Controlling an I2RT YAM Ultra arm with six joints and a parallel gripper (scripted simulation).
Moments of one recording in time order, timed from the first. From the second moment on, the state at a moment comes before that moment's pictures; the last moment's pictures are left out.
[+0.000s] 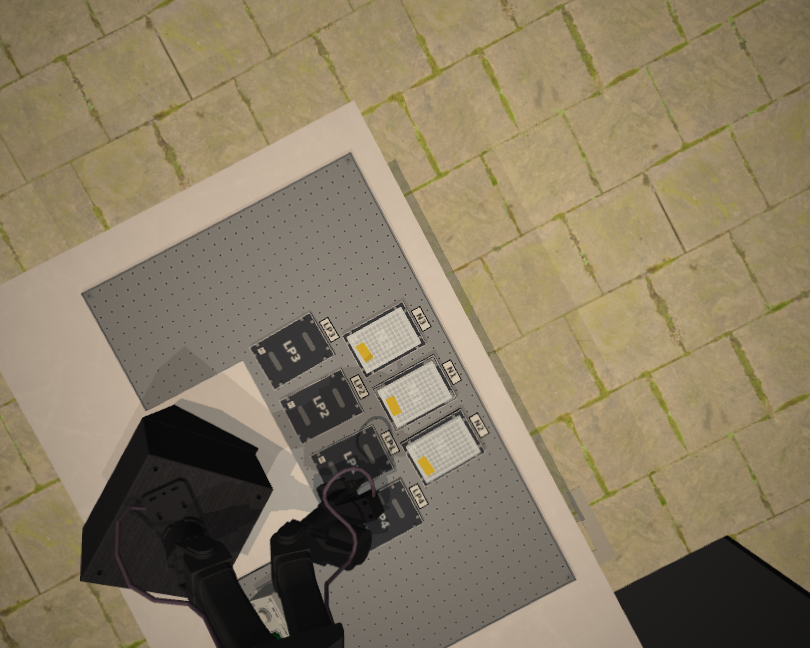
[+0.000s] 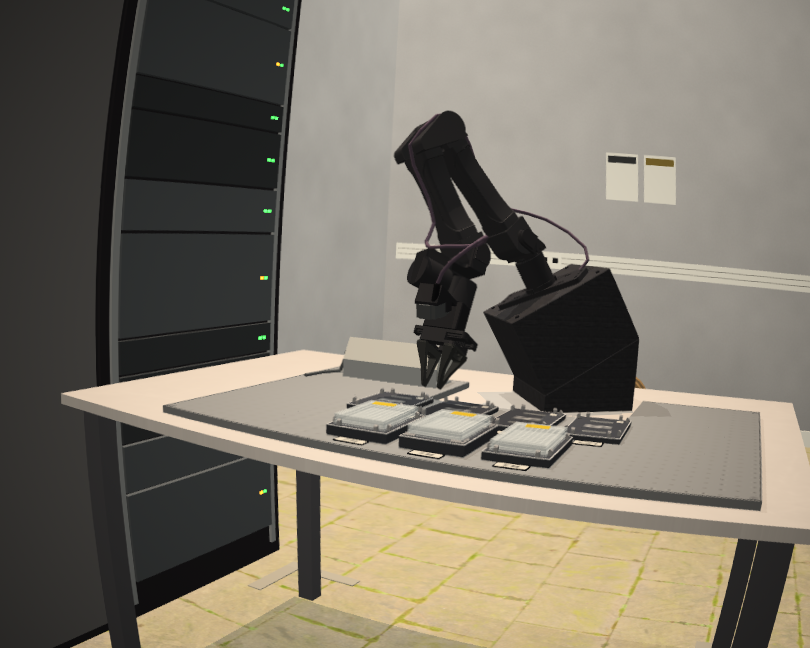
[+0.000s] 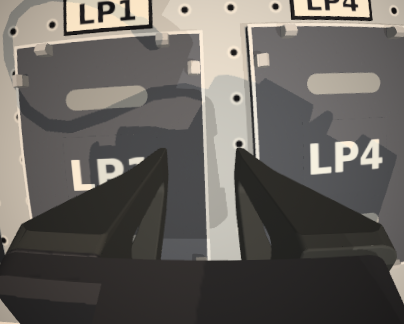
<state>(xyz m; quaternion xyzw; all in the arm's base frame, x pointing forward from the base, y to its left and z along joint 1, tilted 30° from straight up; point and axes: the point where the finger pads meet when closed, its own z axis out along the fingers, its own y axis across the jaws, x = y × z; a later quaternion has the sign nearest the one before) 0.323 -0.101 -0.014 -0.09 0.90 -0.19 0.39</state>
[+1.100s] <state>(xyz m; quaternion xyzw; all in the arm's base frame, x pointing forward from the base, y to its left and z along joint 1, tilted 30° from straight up) 0.348 -0.109 0.010 -0.14 0.85 -0.17 0.47</state>
